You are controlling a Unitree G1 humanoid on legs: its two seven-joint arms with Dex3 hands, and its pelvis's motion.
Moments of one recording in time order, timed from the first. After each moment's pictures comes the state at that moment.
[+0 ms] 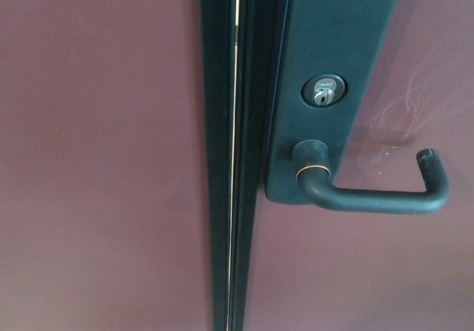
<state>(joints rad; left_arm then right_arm) 0.02 0.49 0.00 1.34 0.18 -0.22 -0.09 -0.04 -0.16 -0.04 1.35 -0.19 -0.15 -0.12</state>
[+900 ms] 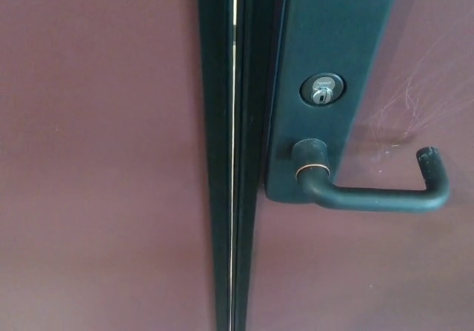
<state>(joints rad) 0.00 0.50 0.02 1.34 0.18 -0.22 -0.09 0.38 -0.29 -0.55 0.18 0.08 -0.25 0.00</state>
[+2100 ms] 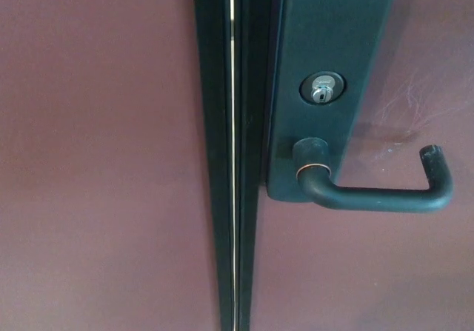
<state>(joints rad) -0.01 0.53 0.05 1.34 0.18 -0.22 -0.11 -0.06 -1.28 -0.50 -0.45 0.60 0.08 0.43</state>
